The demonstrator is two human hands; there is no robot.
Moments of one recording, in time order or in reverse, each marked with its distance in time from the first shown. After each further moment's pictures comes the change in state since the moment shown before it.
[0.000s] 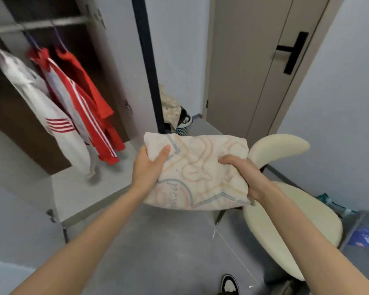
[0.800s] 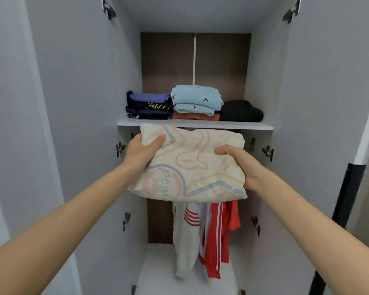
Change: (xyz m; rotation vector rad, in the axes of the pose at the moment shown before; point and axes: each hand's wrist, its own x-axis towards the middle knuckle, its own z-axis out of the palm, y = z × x) left_hand 0.131 0.154 -0.451 -0.088 0.634 0.149; right_hand 0.097 -0.209 0.486 -0.181 -0.801 -0.154
